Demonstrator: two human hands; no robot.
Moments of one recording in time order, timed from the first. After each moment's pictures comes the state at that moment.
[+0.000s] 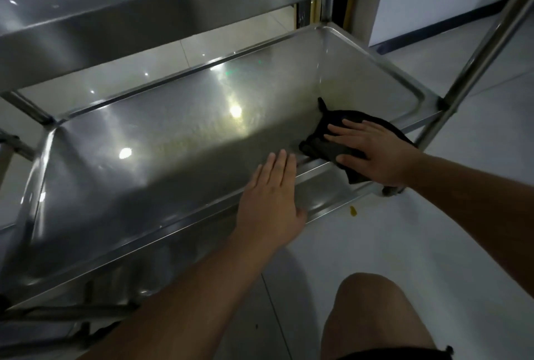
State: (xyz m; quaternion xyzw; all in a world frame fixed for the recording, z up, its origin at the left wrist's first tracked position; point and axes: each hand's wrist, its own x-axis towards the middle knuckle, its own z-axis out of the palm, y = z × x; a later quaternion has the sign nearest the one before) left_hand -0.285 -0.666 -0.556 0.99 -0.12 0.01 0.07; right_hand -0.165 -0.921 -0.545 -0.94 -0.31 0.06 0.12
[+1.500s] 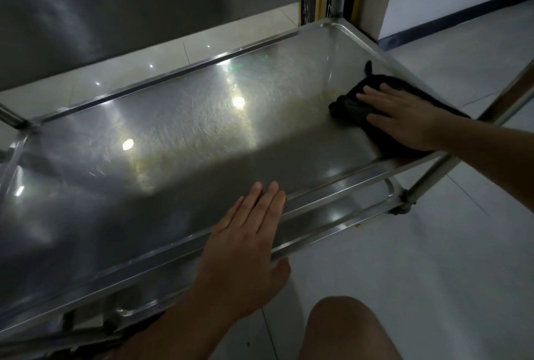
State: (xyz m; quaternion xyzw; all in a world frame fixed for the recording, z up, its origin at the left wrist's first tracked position) left_hand -0.307 -0.650 -0.555 0.99 -0.14 -0.02 0.03; right_hand -0.062 -0.967 -0.531 -0.97 -0.20 0.10 0.11
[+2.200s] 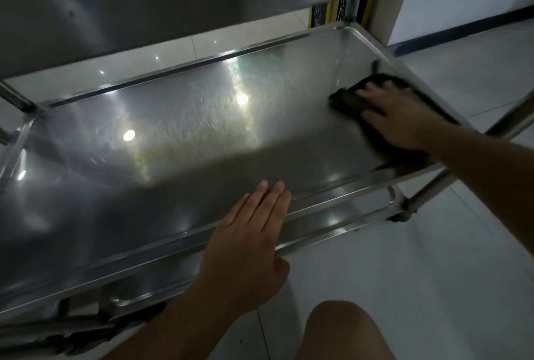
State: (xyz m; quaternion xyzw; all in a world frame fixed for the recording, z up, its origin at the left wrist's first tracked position) left_hand -0.307 -0.652 -0.551 0.99 -0.13 -0.03 0.03; right_hand -0.044 -0.939 -0.533 -0.98 -0.18 0.05 0.07
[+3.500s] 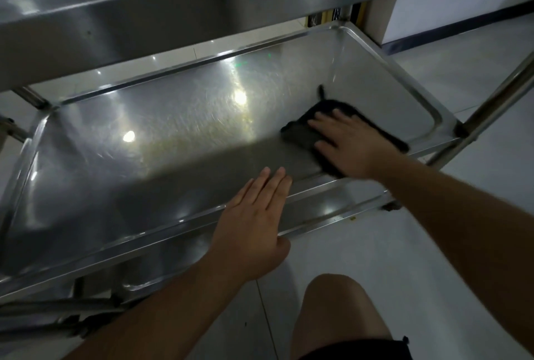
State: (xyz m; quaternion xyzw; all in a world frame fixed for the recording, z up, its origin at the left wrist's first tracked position) left_hand -0.308 -0.650 -0.548 0.99 -0.15 -0.02 0.05; right_hand -0.138 -0.872 -0.534 -0.96 -0.24 0.07 0.10
